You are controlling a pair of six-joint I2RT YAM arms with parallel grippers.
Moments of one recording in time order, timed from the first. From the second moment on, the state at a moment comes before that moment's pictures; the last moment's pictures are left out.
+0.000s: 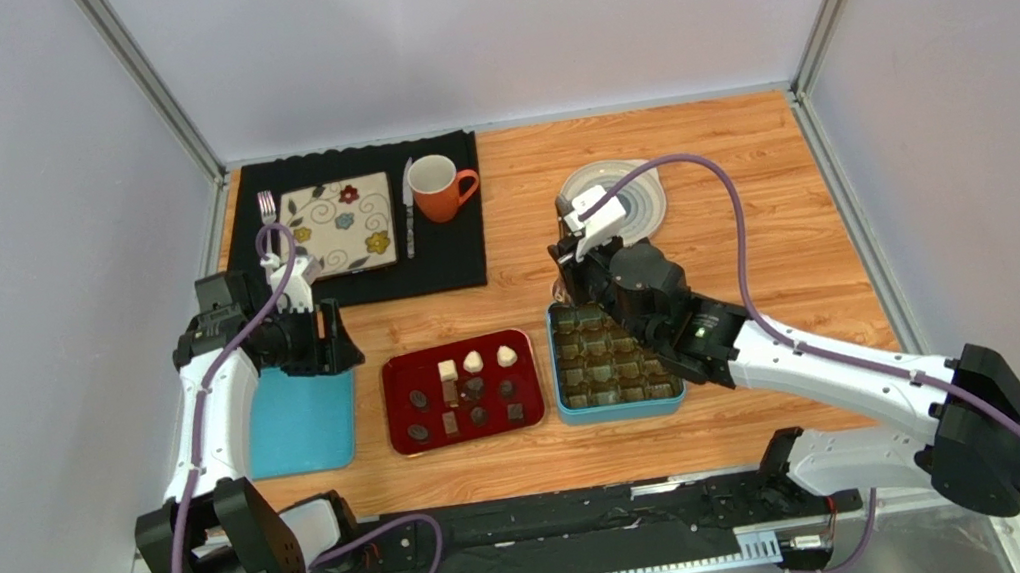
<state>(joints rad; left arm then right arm) 0.23 1.17 0.86 -0.80 0.58 0.30 0.90 1.15 0.80 0.21 0.43 0.05</state>
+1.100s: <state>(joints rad) 0.23 1.17 0.87 -0.83 0.59 0.31 0.90 1.21 0.75 0.23 0.42 0.09</state>
